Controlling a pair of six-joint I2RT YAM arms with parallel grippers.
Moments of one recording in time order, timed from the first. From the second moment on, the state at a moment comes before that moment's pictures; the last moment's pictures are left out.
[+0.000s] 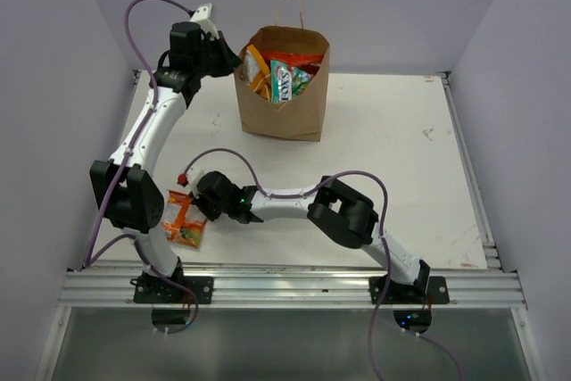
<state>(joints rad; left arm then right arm) -0.20 1.79 1.78 -0.33 0.24 -0.39 1.18 2.33 1.67 0.04 0.03 0.14</state>
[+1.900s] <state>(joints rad) -0.20 1.79 1.78 -0.33 0.23 -0.39 1.03 2.44 1.84 -0.05 -0.41 0.18</state>
